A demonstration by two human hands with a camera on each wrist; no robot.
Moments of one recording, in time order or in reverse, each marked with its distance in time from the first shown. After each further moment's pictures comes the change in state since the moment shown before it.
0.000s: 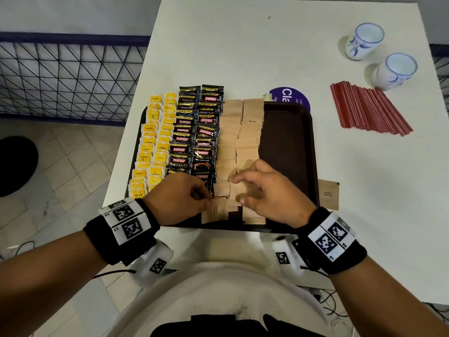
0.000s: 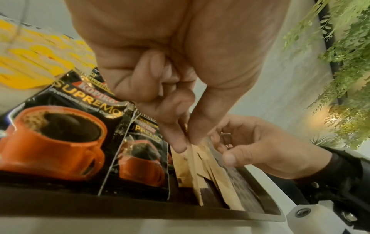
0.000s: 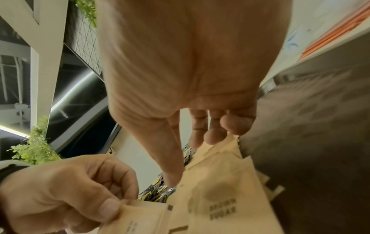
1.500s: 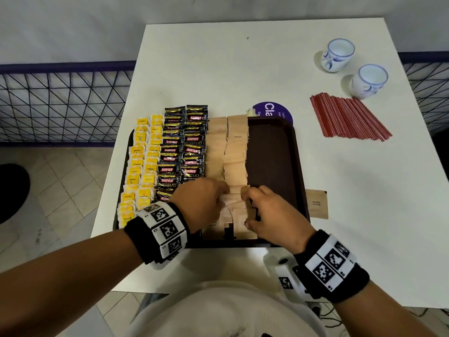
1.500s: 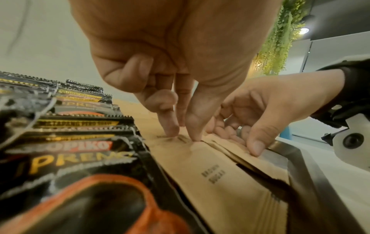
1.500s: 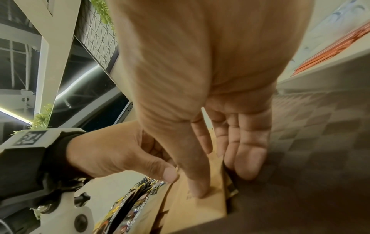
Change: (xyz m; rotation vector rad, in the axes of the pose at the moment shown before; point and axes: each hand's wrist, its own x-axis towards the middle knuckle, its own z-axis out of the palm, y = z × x) left_hand 0.044 0.044 0.019 0.388 0.048 0.168; right_hand -0.020 0.009 -0.003 -0.201 -0.053 0.205
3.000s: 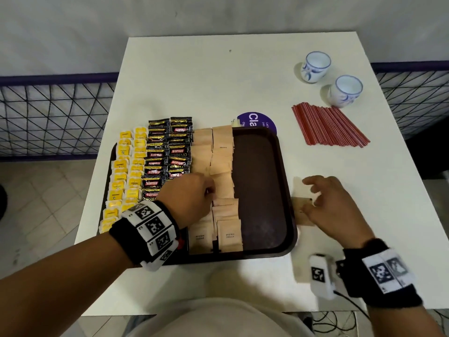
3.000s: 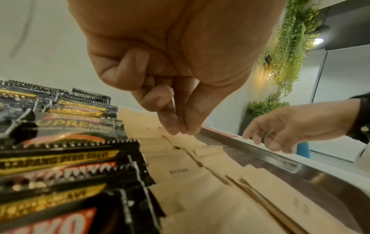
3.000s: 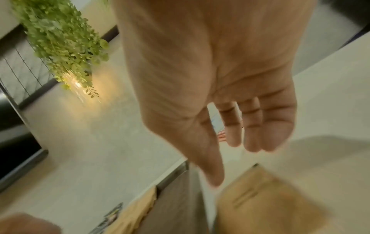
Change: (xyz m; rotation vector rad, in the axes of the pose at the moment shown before) left_hand 0.027 -0.003 -0.014 -0.020 0.114 0.032; right_hand -0.039 0.083 -0.064 0.097 0.414 0.372
